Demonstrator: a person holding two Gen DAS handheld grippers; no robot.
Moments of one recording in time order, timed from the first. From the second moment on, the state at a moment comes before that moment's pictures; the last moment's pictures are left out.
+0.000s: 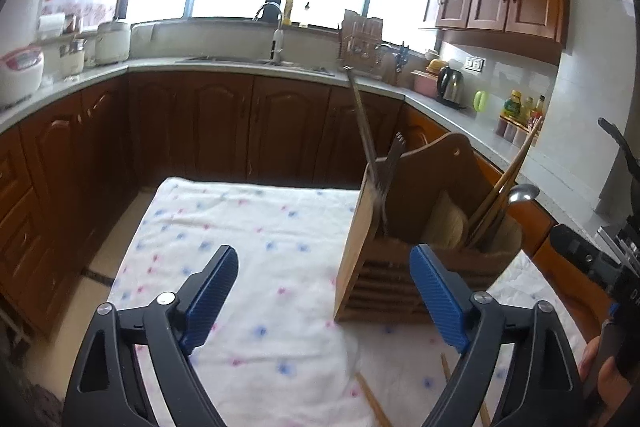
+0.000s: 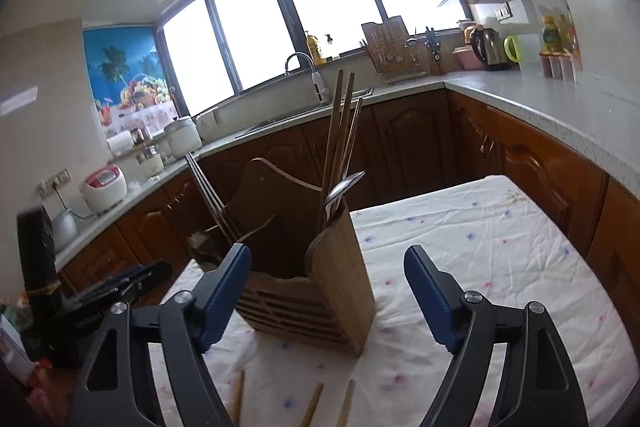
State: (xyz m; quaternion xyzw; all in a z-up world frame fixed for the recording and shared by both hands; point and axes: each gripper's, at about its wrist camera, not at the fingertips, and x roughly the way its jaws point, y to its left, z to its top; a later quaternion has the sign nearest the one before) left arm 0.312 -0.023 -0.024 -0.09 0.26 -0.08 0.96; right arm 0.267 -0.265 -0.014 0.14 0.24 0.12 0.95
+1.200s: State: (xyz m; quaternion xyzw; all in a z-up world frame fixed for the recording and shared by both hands) left arm 0.145 0.035 -0.019 -0.14 0.30 -0.05 0.94; right arm 0.127 -0.255 -0.023 0.18 0.24 0.14 0.94
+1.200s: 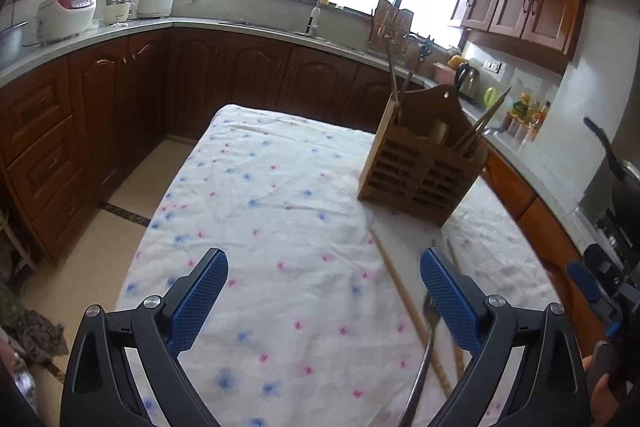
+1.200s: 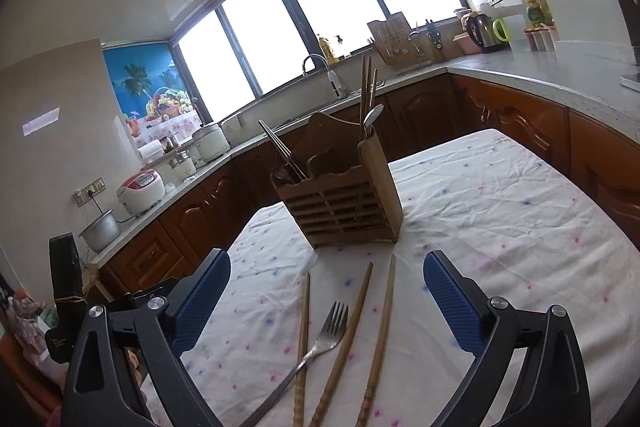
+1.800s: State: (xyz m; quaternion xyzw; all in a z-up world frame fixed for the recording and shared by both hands) left arm 0.098 0.028 0.016 -0.10 0.25 -0.08 0.96; right arm 0.097 -0.234 0.015 0.09 0.20 0.16 0.96
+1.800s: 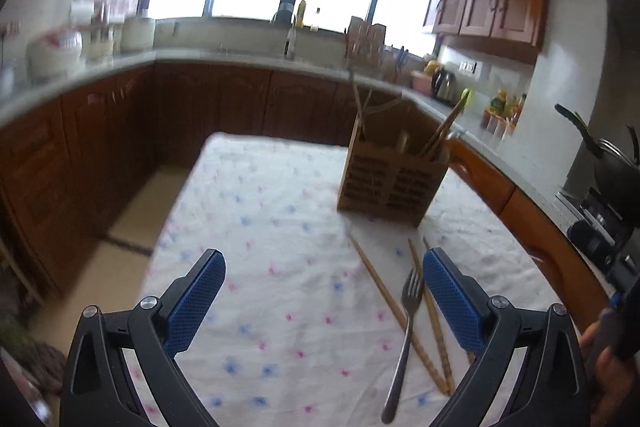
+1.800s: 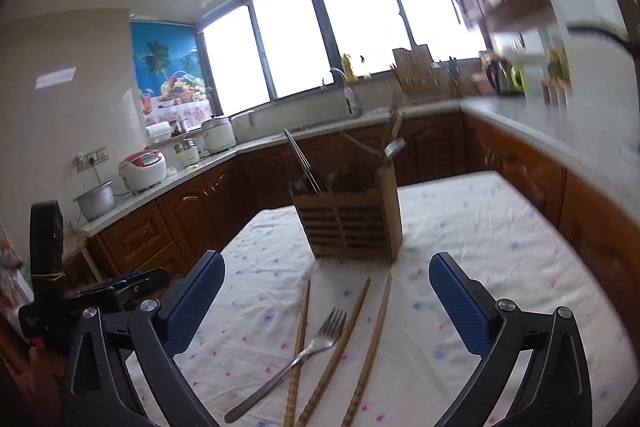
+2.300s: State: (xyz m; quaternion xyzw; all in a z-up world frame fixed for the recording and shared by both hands) left arm 0.039 0.002 0.028 -0.02 0.21 -0.03 0.98; right arm 0.058 -0.221 0.035 0.04 0.14 0.14 0.98
